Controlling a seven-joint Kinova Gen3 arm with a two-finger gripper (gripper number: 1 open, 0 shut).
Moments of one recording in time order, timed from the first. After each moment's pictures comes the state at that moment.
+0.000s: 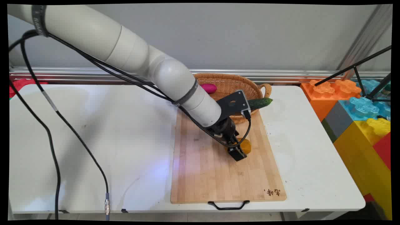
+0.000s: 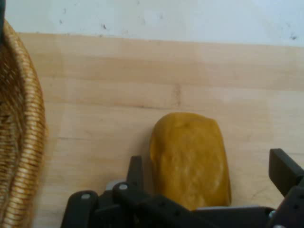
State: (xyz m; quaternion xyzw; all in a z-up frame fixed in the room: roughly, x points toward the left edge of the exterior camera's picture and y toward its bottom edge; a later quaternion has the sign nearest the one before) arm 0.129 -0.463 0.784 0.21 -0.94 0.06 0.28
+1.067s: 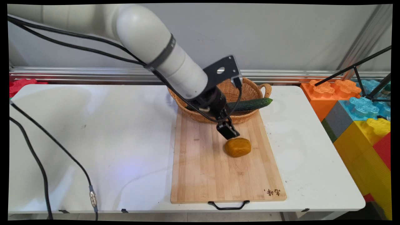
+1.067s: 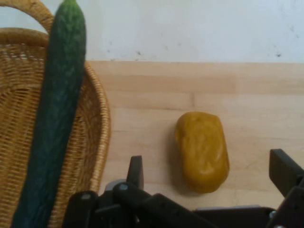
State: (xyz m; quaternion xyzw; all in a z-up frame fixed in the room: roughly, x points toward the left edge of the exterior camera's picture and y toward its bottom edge) arm 0.165 -0.443 0.889 0.19 -0.93 0.10 0.28
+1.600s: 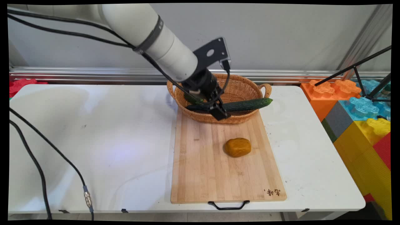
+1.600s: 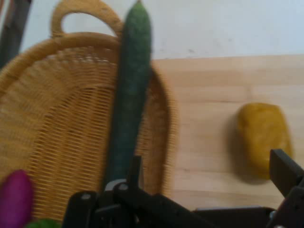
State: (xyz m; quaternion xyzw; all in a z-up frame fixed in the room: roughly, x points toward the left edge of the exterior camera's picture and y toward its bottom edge) arm 0.197 -0.469 0.910 0.18 -0.93 0.15 0.27
